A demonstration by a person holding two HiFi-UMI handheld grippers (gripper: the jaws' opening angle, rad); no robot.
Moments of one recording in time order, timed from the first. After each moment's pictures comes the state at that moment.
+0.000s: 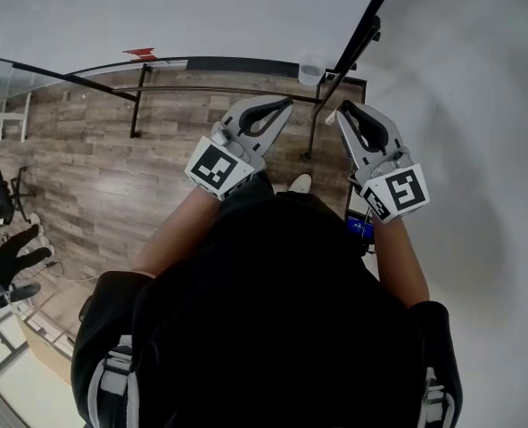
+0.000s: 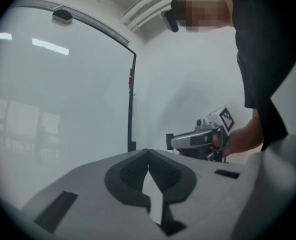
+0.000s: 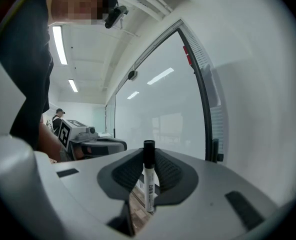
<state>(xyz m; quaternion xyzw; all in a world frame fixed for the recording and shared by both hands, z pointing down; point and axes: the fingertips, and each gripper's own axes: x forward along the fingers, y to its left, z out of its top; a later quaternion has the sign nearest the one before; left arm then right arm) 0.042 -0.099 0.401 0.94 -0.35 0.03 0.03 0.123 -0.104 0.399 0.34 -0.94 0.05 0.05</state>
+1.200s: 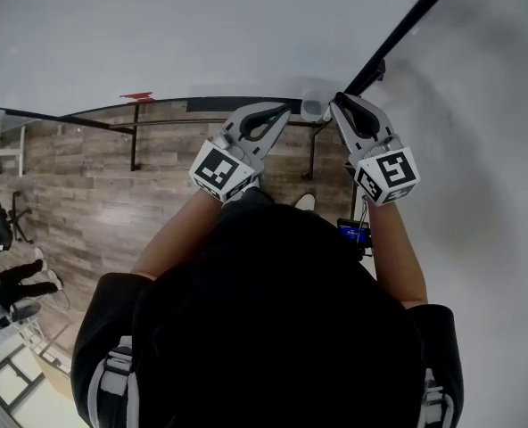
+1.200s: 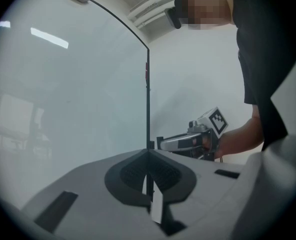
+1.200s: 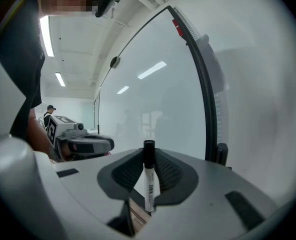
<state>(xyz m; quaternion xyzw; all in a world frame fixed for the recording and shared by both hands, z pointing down) 0.005 -0.194 0.403 0.95 -0.31 0.02 0.03 0.087 -0.221 0.410 0.40 -0.91 0.06 0.08</state>
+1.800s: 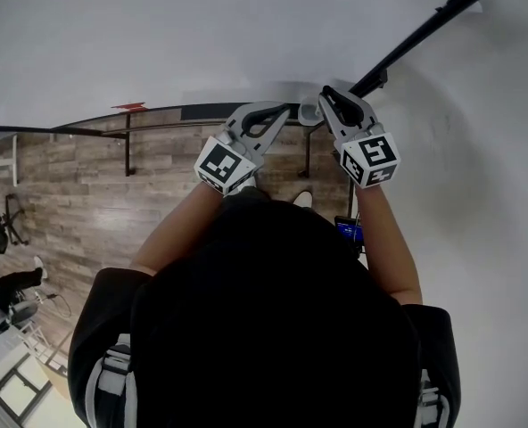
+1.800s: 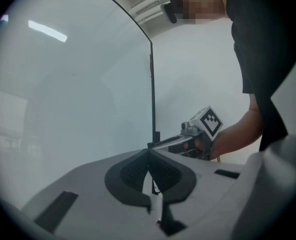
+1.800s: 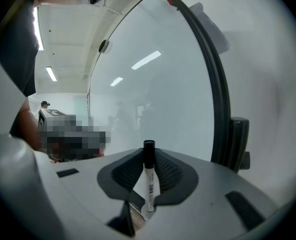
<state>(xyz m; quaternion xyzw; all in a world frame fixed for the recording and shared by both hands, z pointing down) 0.005 -0.230 0.438 0.96 -0.28 0.03 0.03 0.073 -0.272 0.464 0.42 -0.89 0.09 0.12</state>
